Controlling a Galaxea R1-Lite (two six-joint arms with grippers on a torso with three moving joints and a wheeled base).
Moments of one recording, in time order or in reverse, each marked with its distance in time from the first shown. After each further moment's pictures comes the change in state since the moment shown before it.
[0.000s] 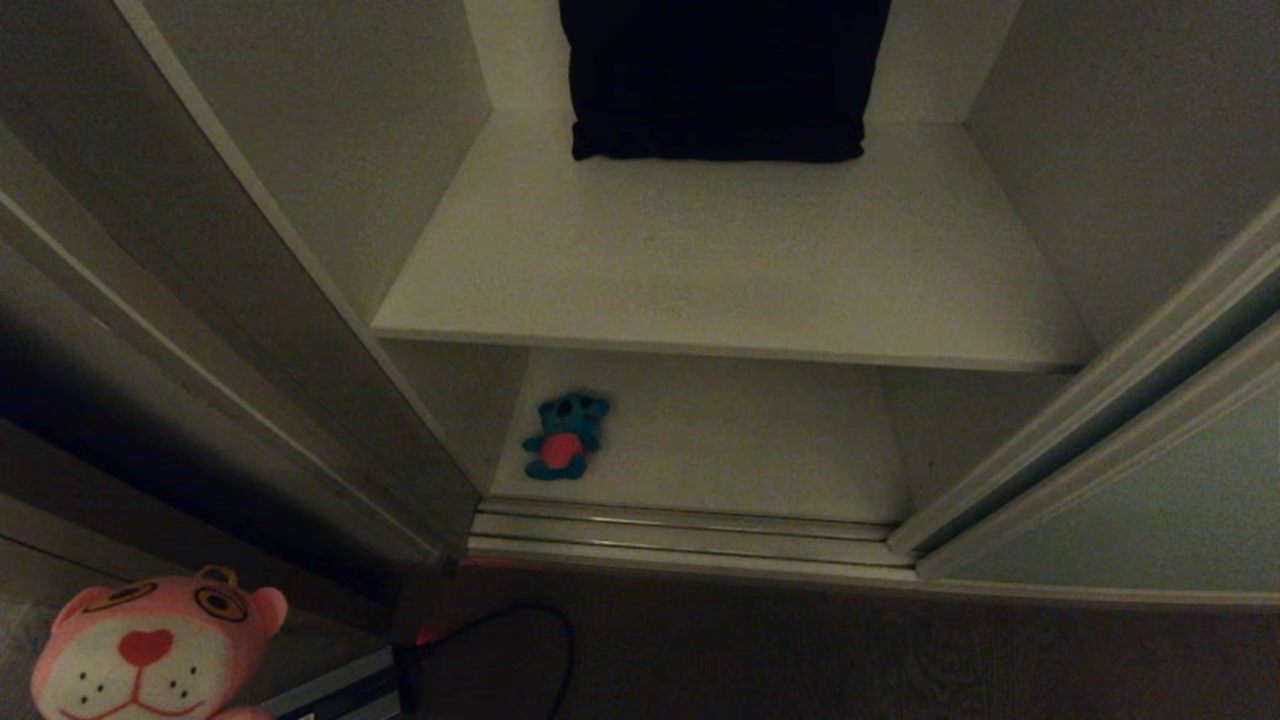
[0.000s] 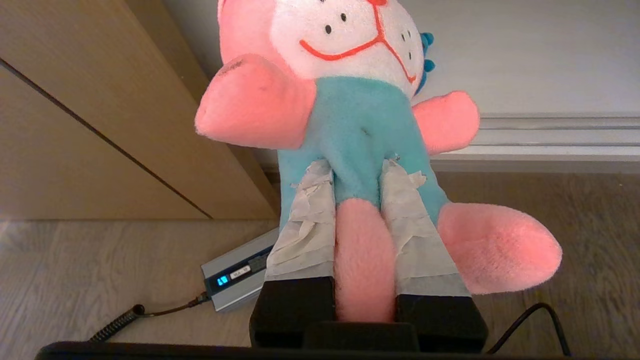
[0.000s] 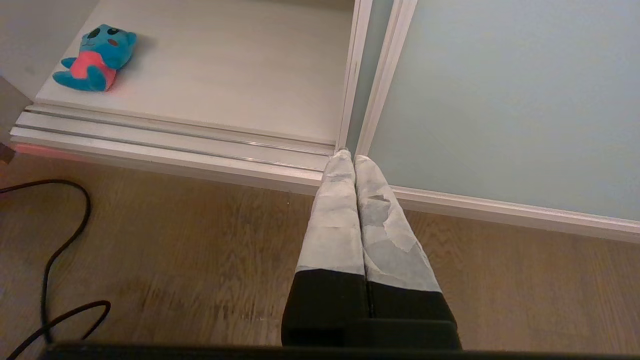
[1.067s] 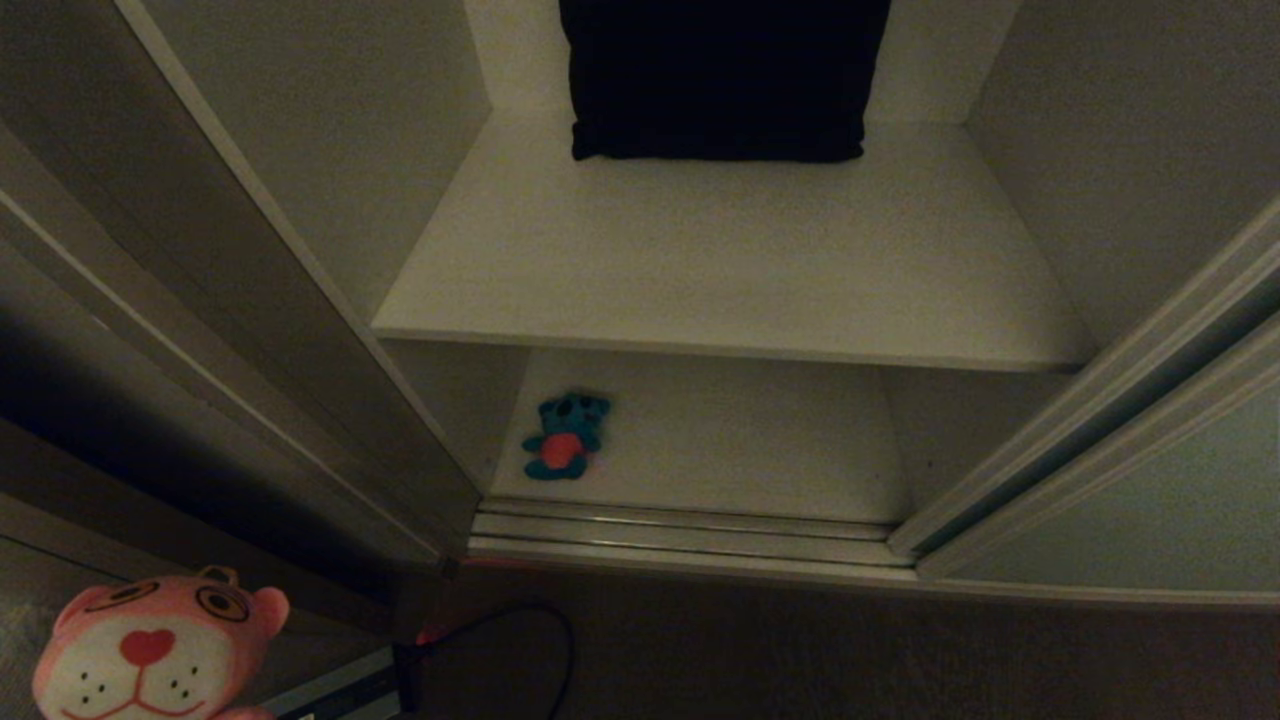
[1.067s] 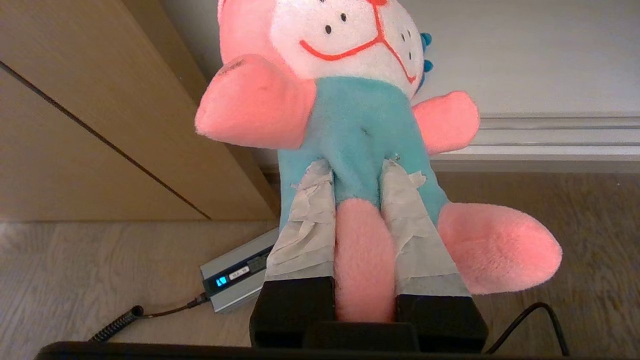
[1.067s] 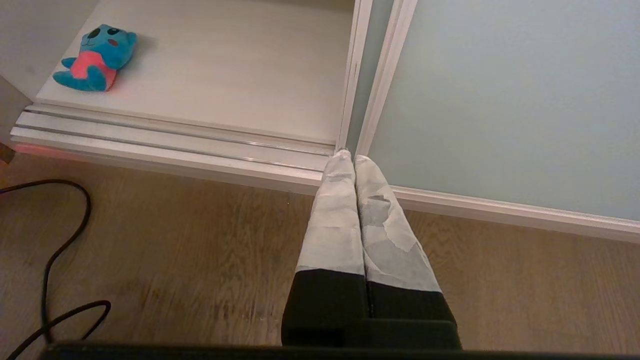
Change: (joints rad) left arm 0.000 0.001 0.002 -0.008 -0.008 0.000; right arm 0.000 0.000 0.000 0.000 0.000 0.000
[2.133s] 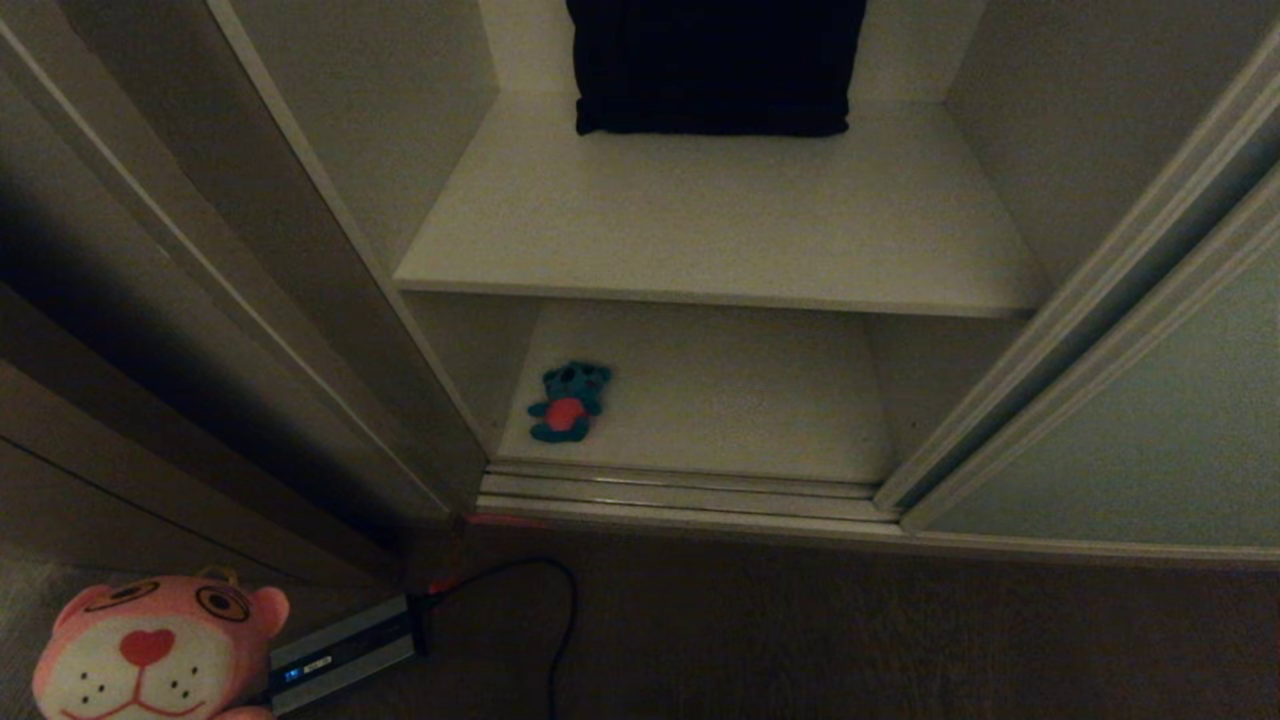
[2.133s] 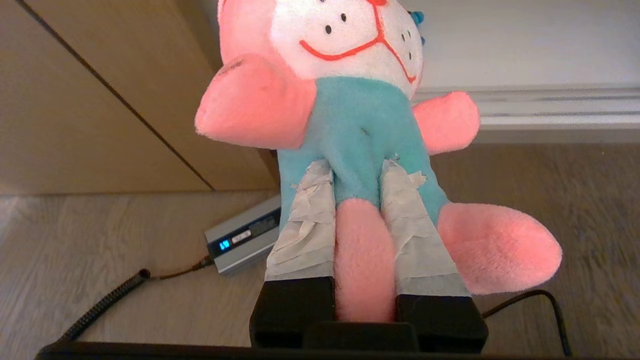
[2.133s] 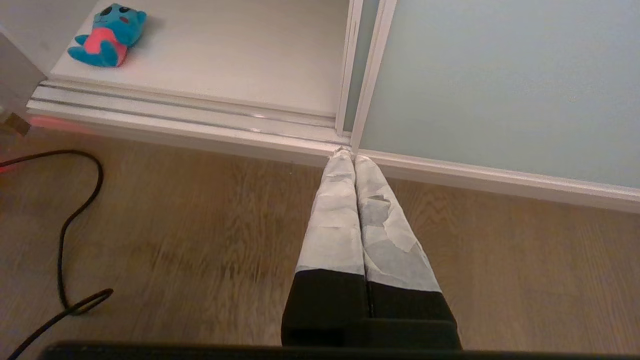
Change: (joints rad) left arm 0.000 0.000 0.002 -0.005 -0.001 0.005; right arm 0.000 0.000 0.000 0.000 0.000 0.000
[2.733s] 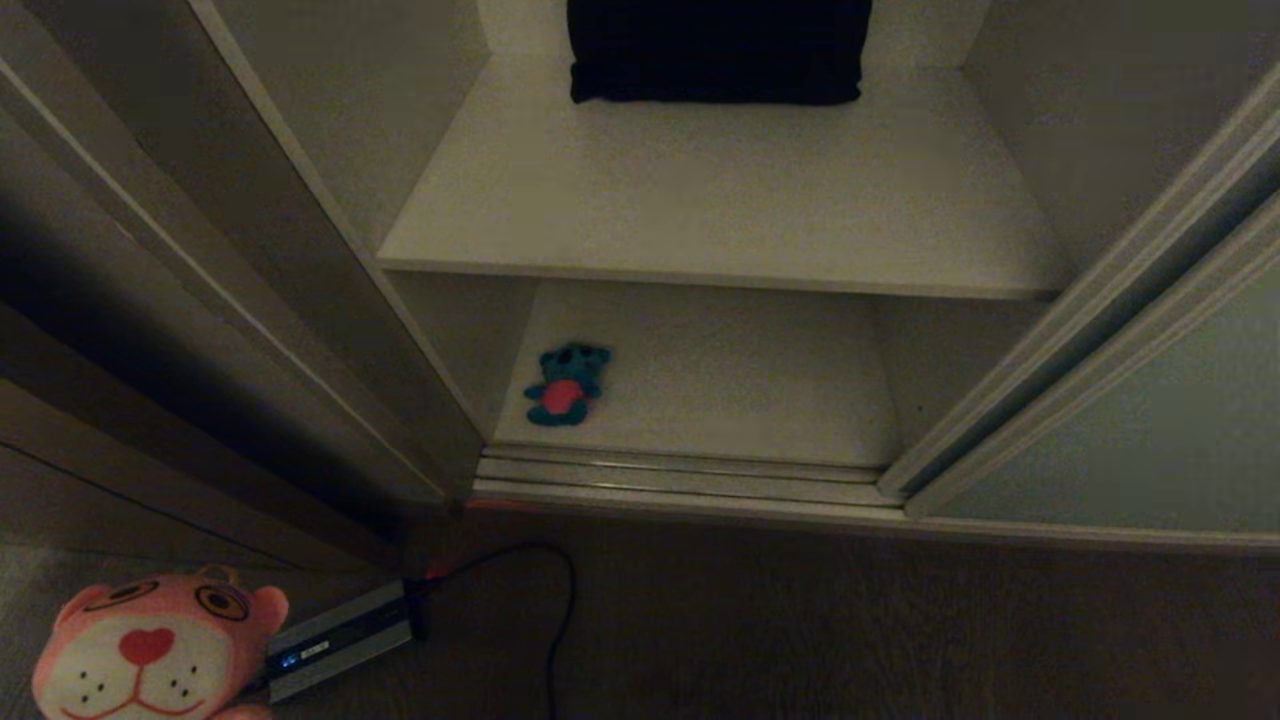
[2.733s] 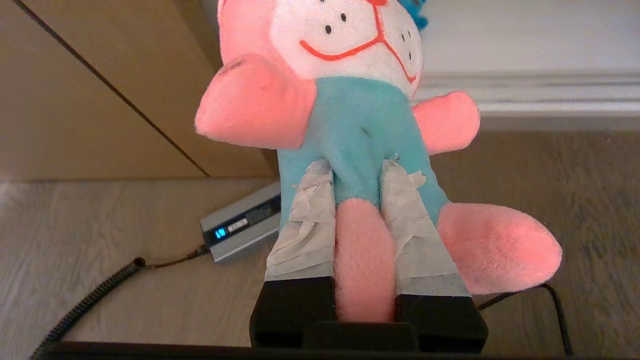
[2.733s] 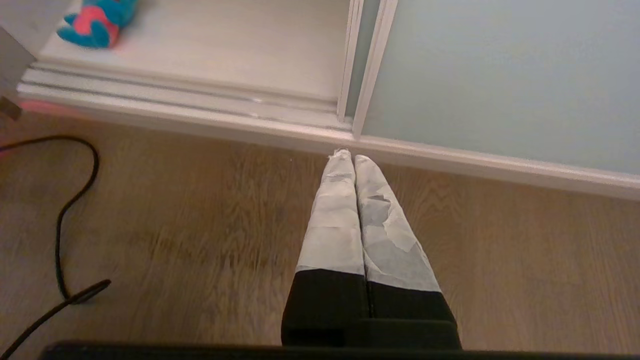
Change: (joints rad) left arm 0.000 0.000 0.000 -0.001 0.001 -0.009; right arm 0.000 0.000 0.000 0.000 0.000 0.000
